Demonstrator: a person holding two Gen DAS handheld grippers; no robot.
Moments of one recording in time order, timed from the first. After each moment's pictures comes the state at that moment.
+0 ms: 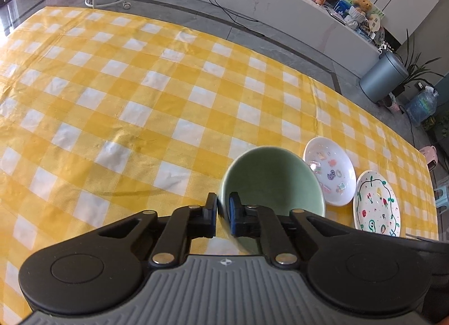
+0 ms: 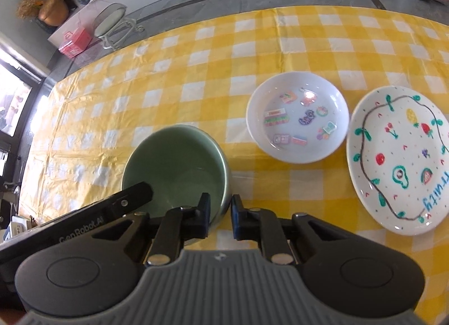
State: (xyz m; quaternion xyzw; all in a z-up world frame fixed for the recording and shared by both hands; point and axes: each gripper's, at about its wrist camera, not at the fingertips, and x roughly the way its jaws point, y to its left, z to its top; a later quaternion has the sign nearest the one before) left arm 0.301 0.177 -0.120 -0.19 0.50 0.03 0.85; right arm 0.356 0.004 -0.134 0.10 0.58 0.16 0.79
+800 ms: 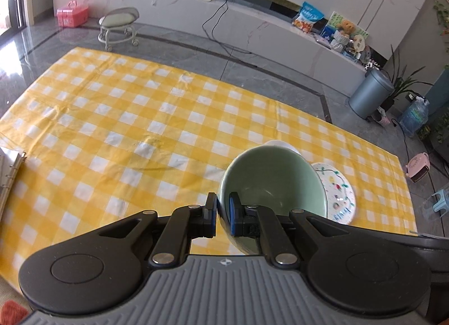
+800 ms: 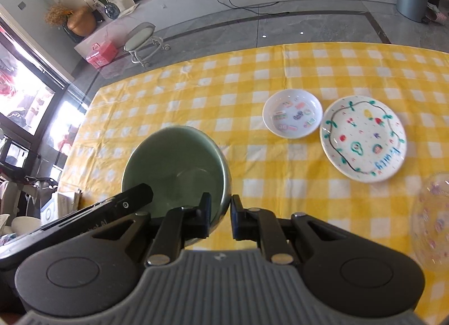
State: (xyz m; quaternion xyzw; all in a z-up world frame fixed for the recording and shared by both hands) left arm 0.194 0.141 -0.008 -0.16 0.44 0.05 0.88; right arm 0.251 -0.029 -0.018 0.10 0.53 0.19 0.82
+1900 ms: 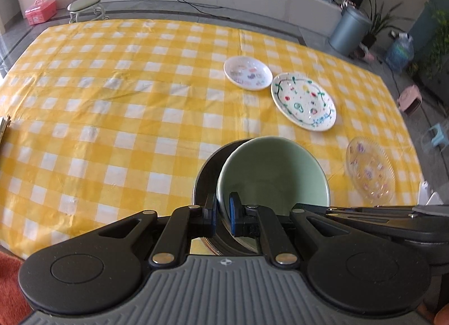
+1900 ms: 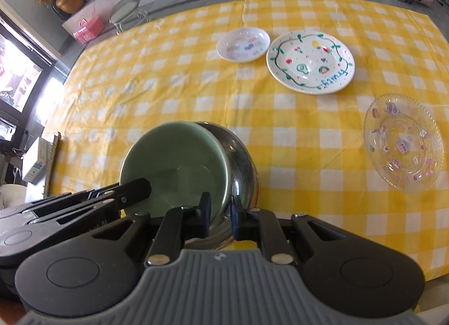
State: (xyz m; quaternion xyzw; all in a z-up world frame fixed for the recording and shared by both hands) left arm 0.136 0.074 -0.055 -0.09 0.52 -0.01 0.85; right arm 0.171 -0.094 -0.057 0.07 0.58 0.17 0.79
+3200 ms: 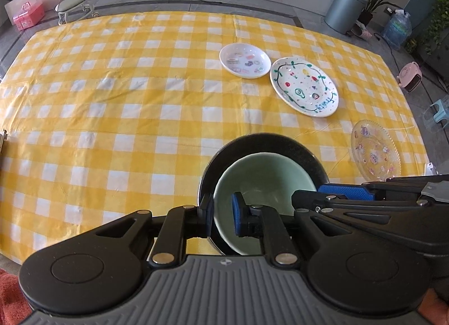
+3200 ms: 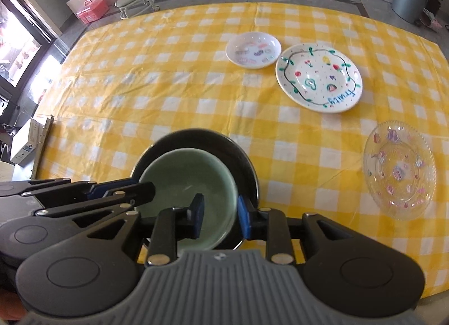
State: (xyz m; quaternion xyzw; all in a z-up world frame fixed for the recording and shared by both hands) left arm 0.153 0.076 -0.052 -0.06 0.55 -0.03 0.83; right arm 0.184 -0.076 -0.048 0.01 0.58 0.19 0.80
